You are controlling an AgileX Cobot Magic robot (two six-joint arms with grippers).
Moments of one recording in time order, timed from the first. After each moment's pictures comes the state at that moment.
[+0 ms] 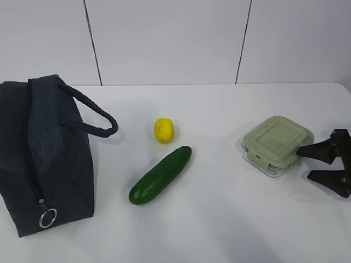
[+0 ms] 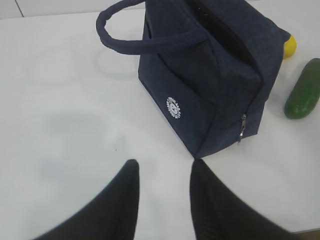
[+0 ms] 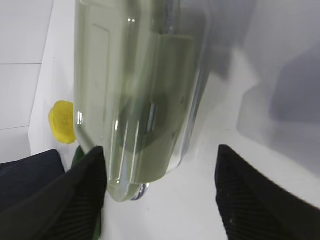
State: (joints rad) left arm -0.14 0.01 -0.51 0.03 1.10 -0.07; right arm -0.42 1.92 -0.64 1.81 0.89 -1.34
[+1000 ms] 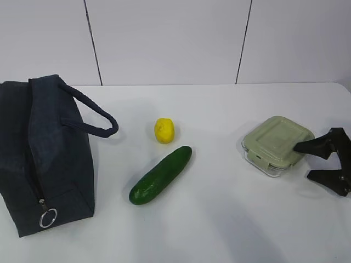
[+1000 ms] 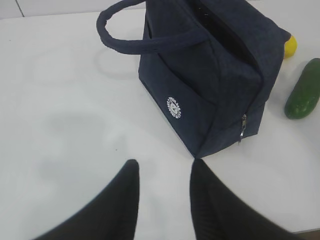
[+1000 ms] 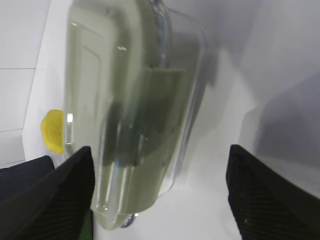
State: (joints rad) left arm -0.14 0.01 -0.51 0.03 1.10 -0.07; right arm -0.42 1.96 -0.70 1.82 0.88 -1.36
